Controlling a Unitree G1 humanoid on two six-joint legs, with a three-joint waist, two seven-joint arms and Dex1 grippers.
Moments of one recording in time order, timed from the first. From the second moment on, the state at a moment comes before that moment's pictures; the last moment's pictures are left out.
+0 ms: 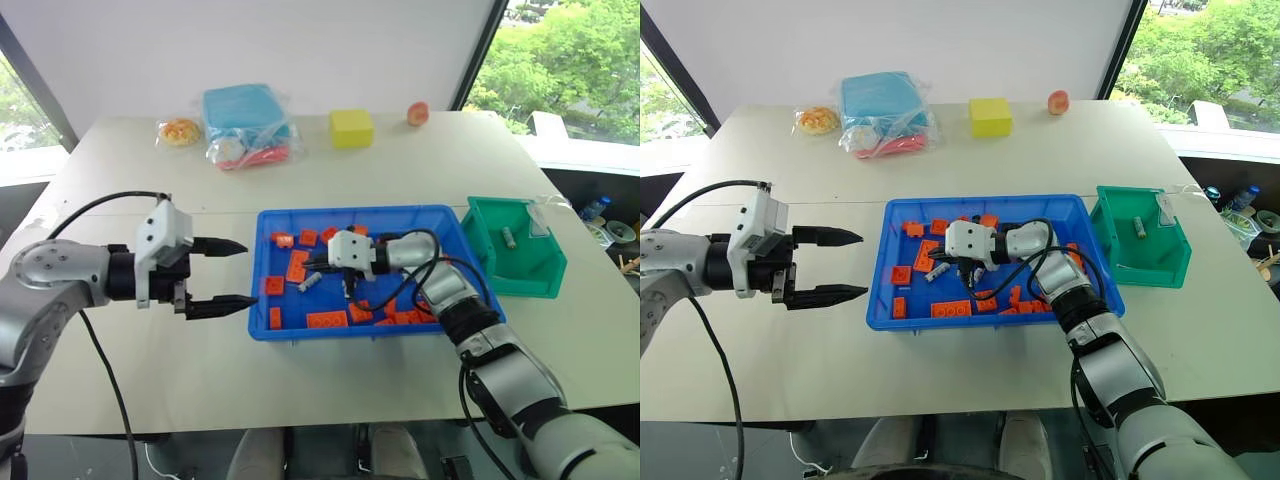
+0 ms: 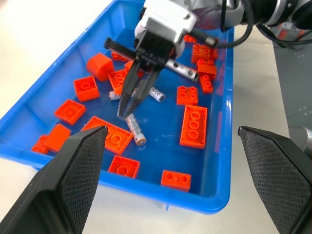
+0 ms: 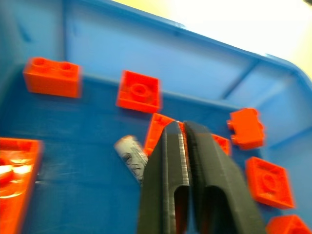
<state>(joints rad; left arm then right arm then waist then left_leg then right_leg) -0.25 0.99 0.17 -0.41 -0.70 0.64 -1.13 -0.77 -0.33 0.35 0.57 0.00 -0.26 1.16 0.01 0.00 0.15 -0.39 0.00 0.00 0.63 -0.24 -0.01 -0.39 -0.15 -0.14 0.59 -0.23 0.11</state>
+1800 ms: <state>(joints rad) -0.37 0.88 0.05 -0.33 -0.66 0.61 -1.16 -0.28 -0.85 -0.41 -0.08 0.17 0.67 0.84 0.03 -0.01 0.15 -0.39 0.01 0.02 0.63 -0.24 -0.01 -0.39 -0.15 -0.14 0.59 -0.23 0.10</state>
